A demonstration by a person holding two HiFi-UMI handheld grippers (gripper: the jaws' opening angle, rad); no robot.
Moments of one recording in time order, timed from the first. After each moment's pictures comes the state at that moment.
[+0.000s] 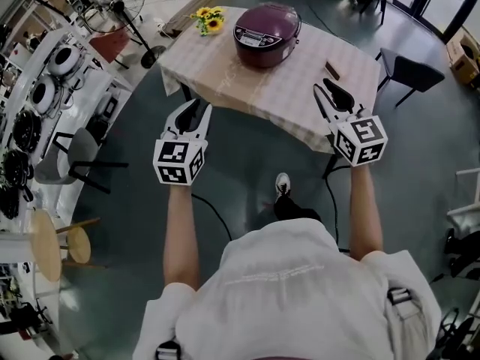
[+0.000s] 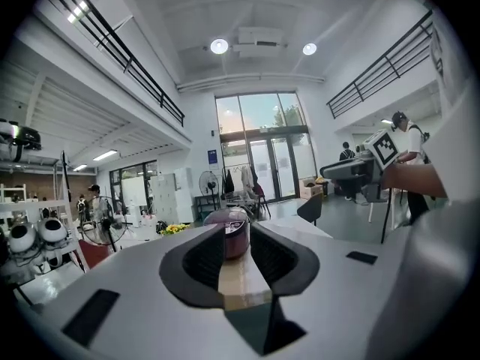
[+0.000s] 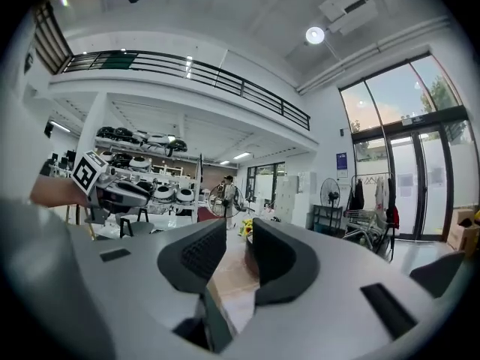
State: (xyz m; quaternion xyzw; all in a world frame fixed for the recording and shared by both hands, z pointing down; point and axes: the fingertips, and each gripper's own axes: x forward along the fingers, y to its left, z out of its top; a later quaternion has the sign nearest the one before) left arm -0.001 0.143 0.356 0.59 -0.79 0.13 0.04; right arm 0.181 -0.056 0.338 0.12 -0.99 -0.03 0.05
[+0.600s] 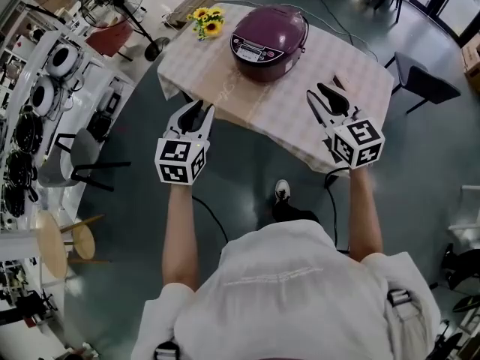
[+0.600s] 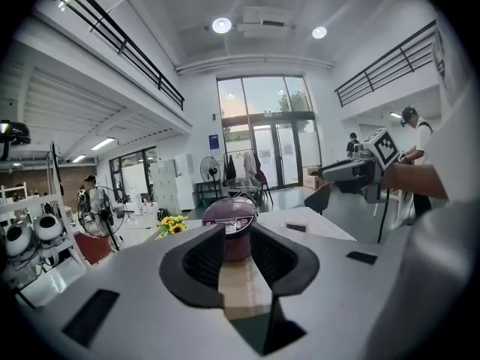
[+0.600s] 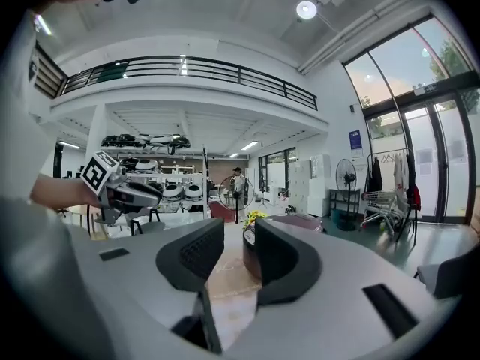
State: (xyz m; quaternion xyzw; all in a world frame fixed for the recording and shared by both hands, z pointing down) left arm -0.057 0.037 0.377 0.58 -0.79 0.16 0.09; right arm 0.105 -0.151 0.374 0.06 -0.99 0.02 0.09
